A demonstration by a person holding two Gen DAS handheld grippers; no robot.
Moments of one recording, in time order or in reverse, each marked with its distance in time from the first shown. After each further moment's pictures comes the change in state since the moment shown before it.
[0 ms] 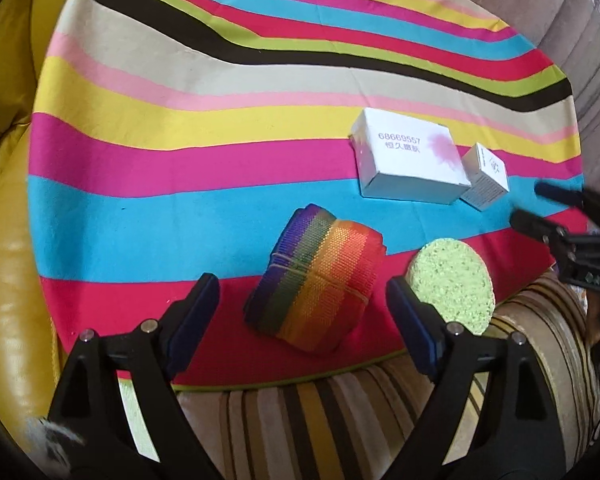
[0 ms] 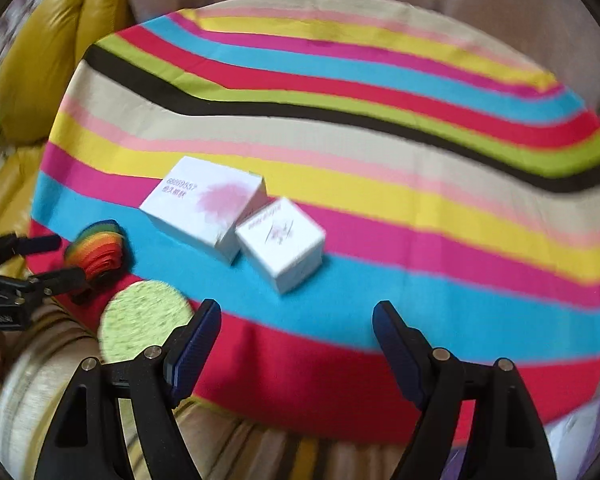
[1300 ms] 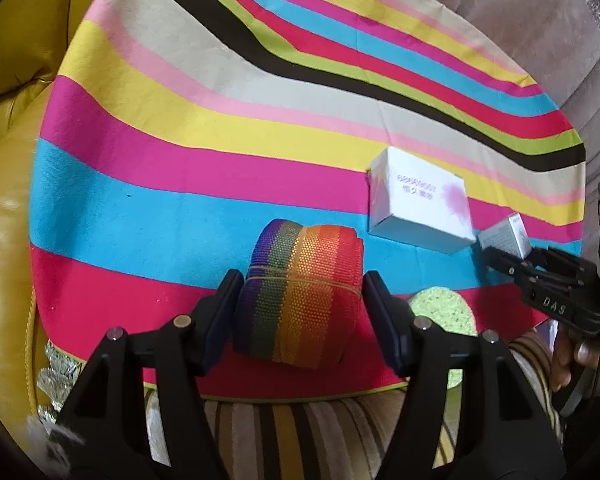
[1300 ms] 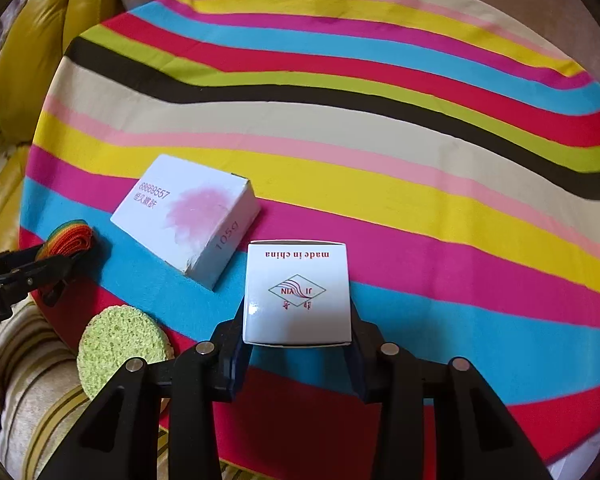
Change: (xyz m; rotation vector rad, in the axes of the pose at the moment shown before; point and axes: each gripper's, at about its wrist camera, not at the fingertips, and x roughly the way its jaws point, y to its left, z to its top) left arm -0.011 0.013 -0.002 -0.204 -0.082 -0.020; right arm 0.032 -0.013 0.012 0.061 0.066 0.076
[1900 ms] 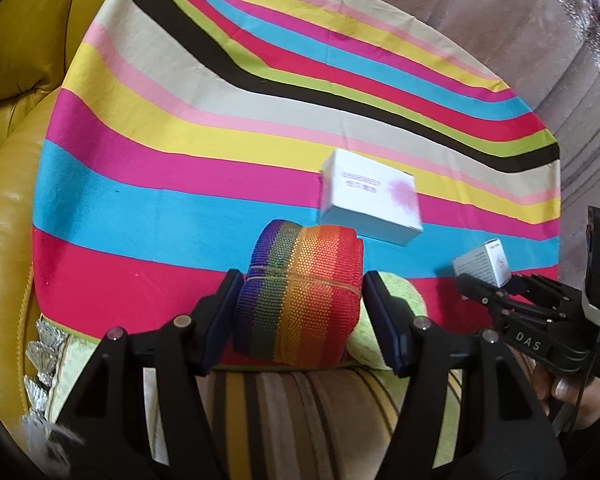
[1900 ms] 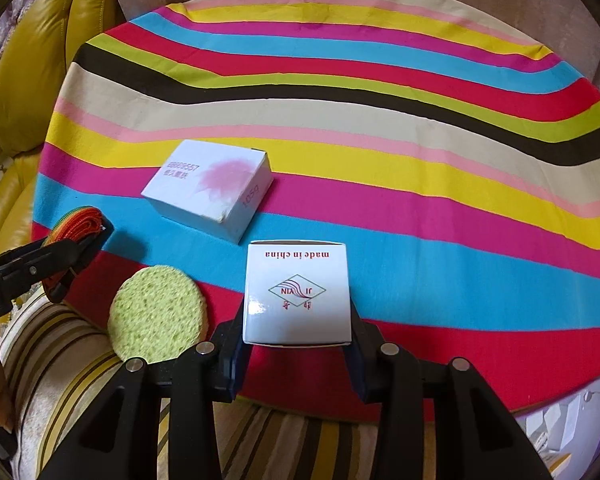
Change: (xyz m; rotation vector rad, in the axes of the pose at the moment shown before) left arm -0.017 -0.030 -0.012 0.023 -0.048 -0.051; right arm -0.029 0.018 -0.030 0.058 -0.017 -0.030
